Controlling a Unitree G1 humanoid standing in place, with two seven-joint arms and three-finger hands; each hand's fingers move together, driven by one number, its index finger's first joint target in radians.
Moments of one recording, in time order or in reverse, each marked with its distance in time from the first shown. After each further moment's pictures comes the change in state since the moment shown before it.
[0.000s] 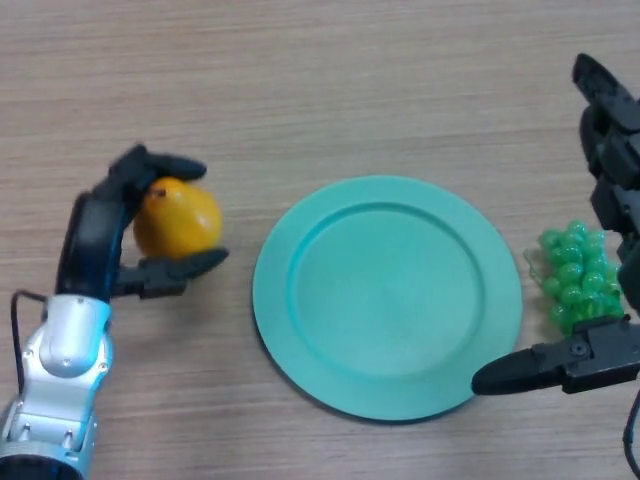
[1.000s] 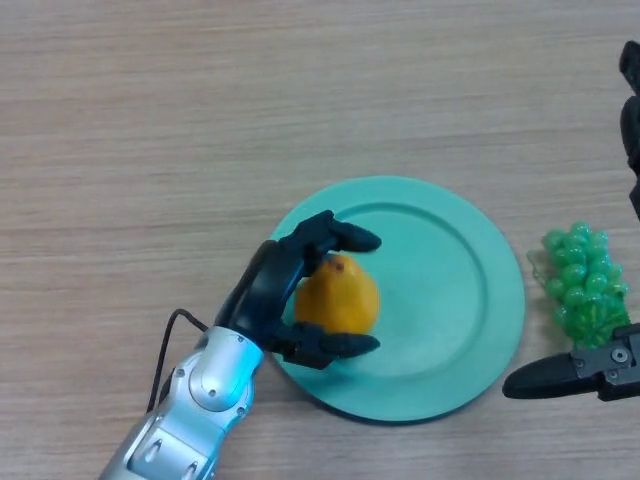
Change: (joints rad) left arm 0.038 -0.083 -0.423 -0.148 0.085 0.289 0.068; right arm 0.037 -0.001 -0.095 -0.080 0.045 0.017 0.009
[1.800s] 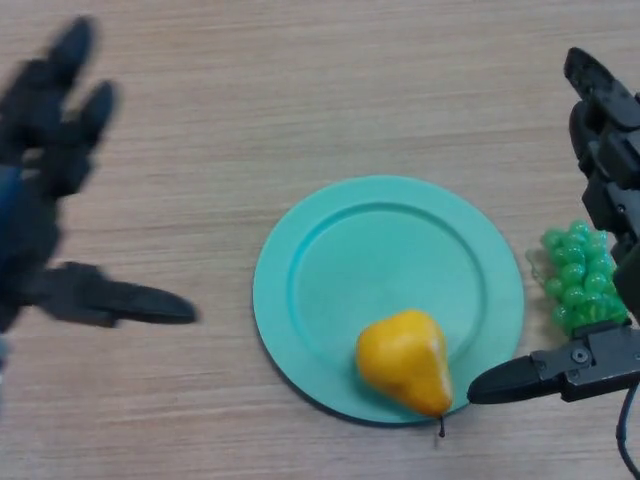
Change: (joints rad) left arm 0.246 0.116 0.705 -0.786 -0.471 0.322 -0.297; right arm -0.040 0.000 0.095 0.018 -0.006 0.039 -0.020
